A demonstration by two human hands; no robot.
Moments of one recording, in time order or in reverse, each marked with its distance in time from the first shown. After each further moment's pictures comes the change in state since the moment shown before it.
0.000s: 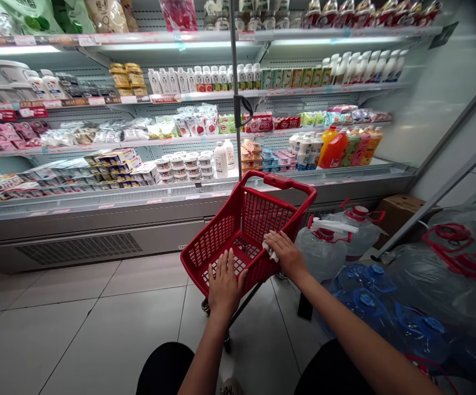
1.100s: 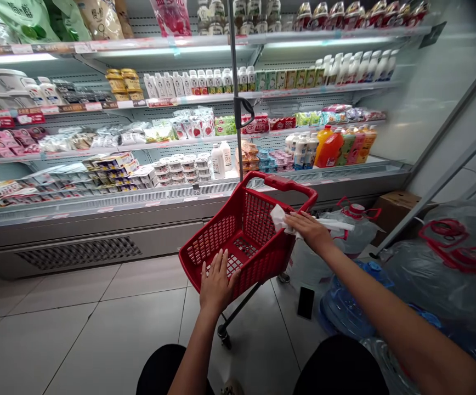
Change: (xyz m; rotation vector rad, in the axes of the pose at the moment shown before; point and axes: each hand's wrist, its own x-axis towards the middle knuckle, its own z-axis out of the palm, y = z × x) left_hand 0.007 -0.025 -0.002 0.026 -0.036 0.084; right_hand 0.012 0.101 -0.054 -0.113 -0.052 -0.079
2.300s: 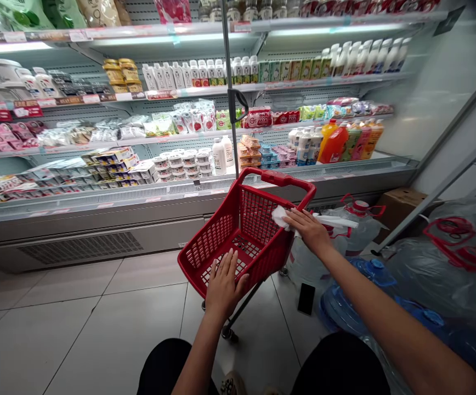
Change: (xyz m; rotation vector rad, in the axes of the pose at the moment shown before) left_hand -0.014 0.014 -0.007 -0.100 0.005 0.133; right_hand -0.003 -0.014 0.009 -0.045 -0.003 0.064
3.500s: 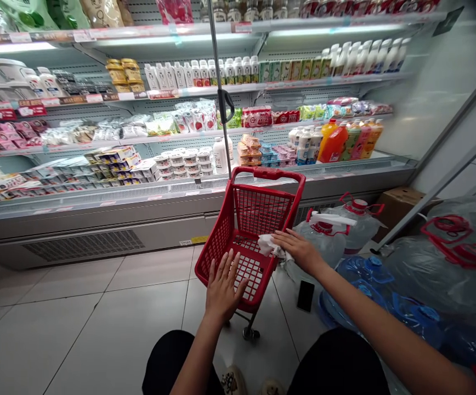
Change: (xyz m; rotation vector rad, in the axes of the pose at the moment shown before) left_hand -0.021 0.003 -0.005 0.056 0.064 0.056; right_hand -0.029 -0.062 -0.006 0.134 -0.079 -0.182
